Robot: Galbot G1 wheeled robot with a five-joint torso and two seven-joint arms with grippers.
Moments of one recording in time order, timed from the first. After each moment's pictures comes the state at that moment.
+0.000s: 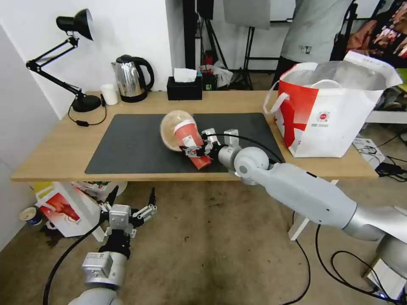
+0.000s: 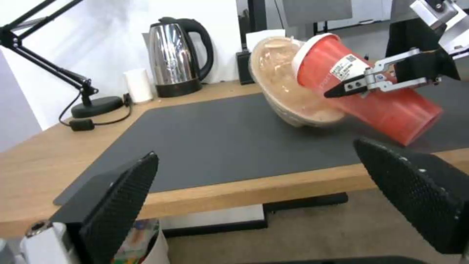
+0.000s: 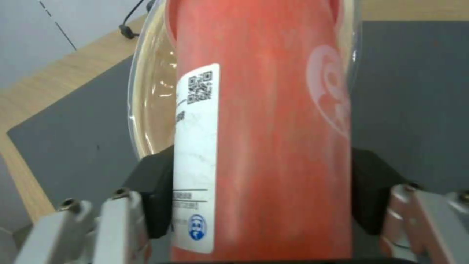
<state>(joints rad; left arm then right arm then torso) 1.80 -1.50 -0.55 -2.30 0.00 0.00 0.00 -0.22 1.01 -0.62 1.53 1.24 -0.30 0.13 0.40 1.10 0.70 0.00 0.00</state>
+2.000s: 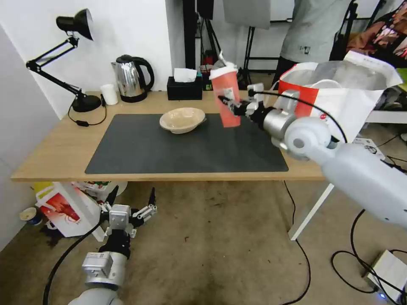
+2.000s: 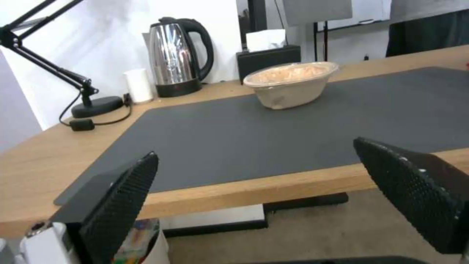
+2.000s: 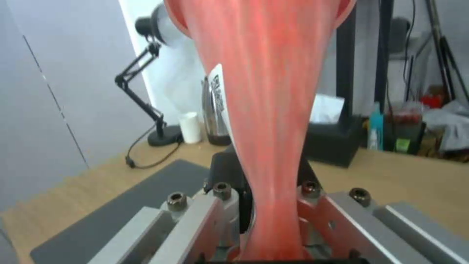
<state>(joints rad) 1.80 -1.50 -0.55 -2.30 0.00 0.00 0.00 -0.21 0.73 -0.31 1.78 1.28 -0.24 0.05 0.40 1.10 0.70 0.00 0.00</state>
